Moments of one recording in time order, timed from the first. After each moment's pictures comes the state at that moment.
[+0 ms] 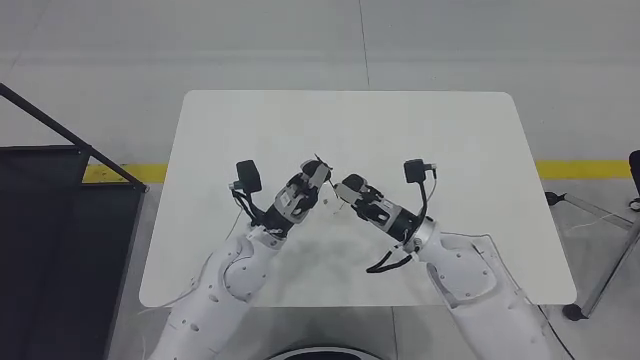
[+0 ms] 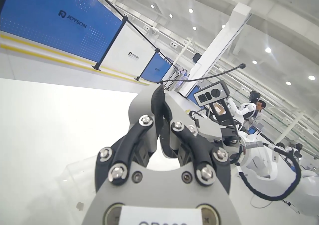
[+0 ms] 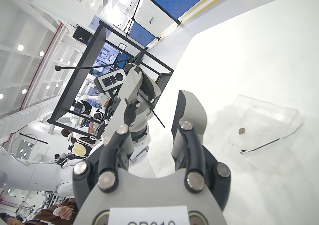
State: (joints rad) left arm 1.26 -1.33 -1.13 -1.48 0.74 -0.63 0.31; right arm -1.23 -1.18 1.13 -1.72 -0.19 -0.33 0.43
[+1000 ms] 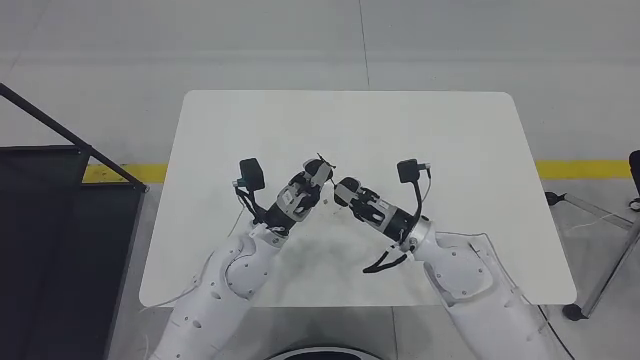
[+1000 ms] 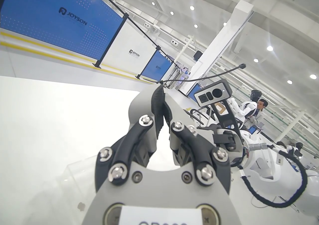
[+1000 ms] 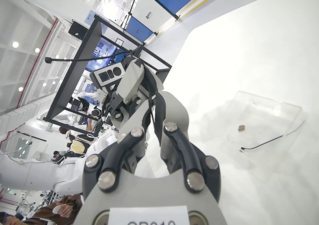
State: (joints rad) left arm 1.24 -1.34 -1.13 -1.46 0.74 -0.63 0.30; right arm -1.22 -1.19 1.12 -1.71 -0.21 -0.32 0.45
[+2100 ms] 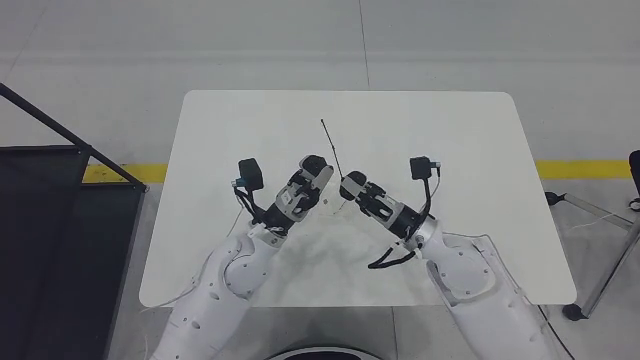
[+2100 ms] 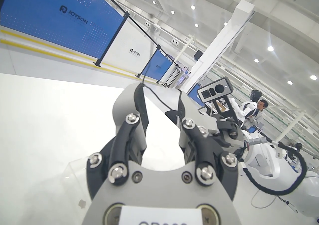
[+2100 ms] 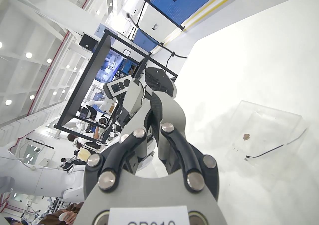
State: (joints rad) left arm 1.26 -1.35 -1.15 -1.47 0.74 -0.64 0.27; right arm -1.24 -1.20 1.15 -1.71 -0.14 -0.36 0.41
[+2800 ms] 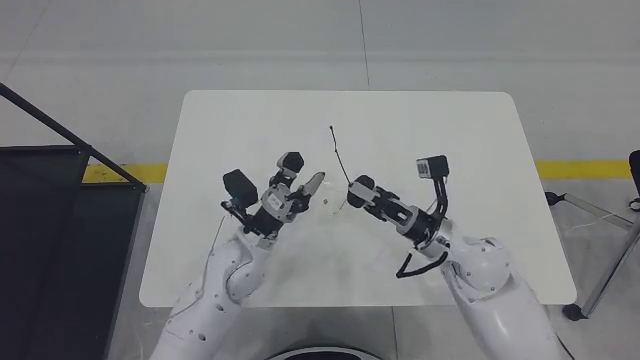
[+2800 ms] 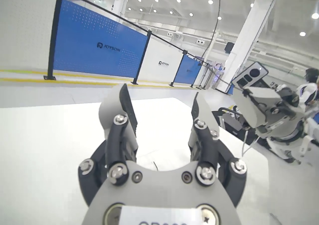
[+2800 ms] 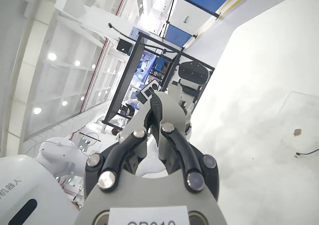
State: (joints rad) left arm 1.30 -1.34 -1.17 -1.46 1.21 -0.43 0.61; right arm -1.25 -1.18 1.22 -1.71 0.22 -0.40 0.69
